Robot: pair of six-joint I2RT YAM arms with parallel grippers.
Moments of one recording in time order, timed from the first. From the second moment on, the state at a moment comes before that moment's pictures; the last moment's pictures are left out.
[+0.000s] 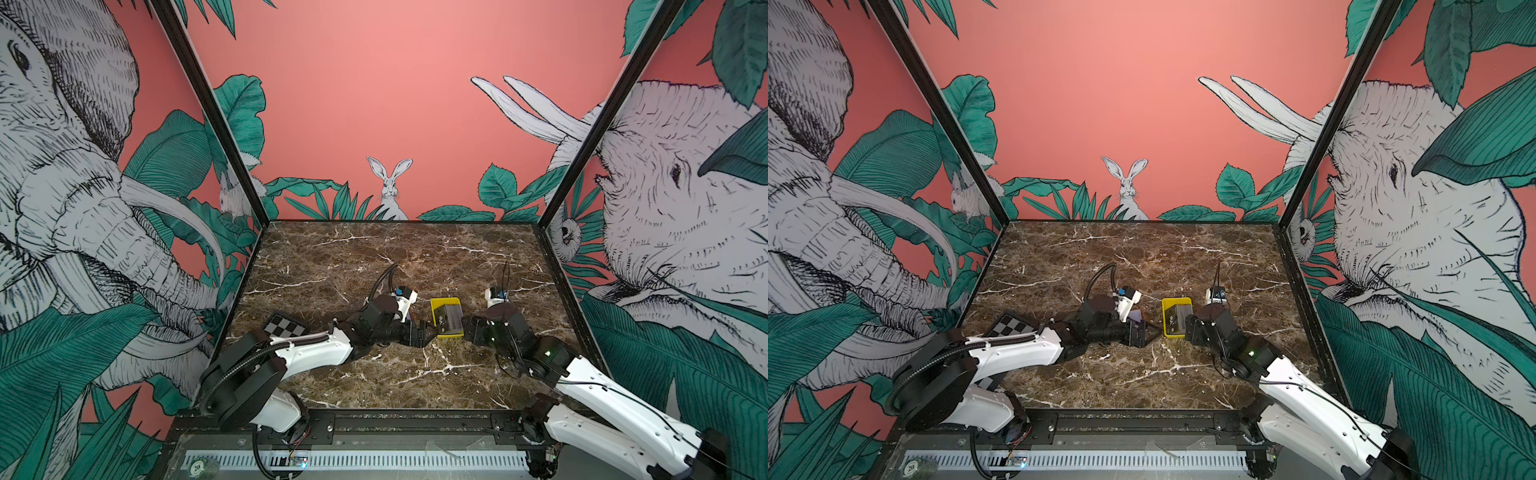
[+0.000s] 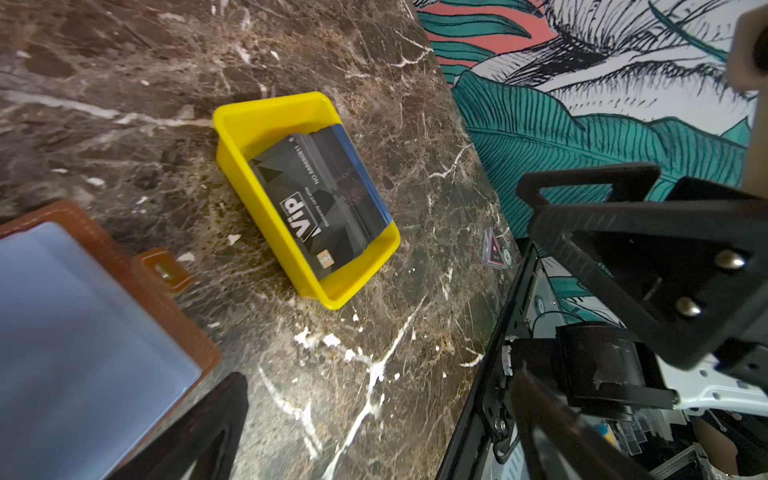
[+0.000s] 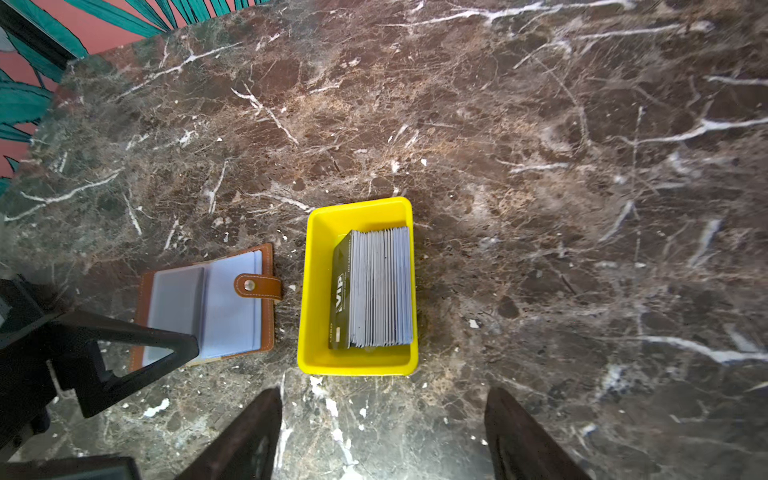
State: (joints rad) left arm -0.92 1.47 0.67 0.28 0.34 -0.69; right arm 0.70 0.82 0.64 -0.59 0.29 0.61
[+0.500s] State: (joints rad) left arm -1.00 1.66 0.85 0.29 0.26 -0.71; right arm 0.52 0.87 0.60 -0.64 0.18 0.56
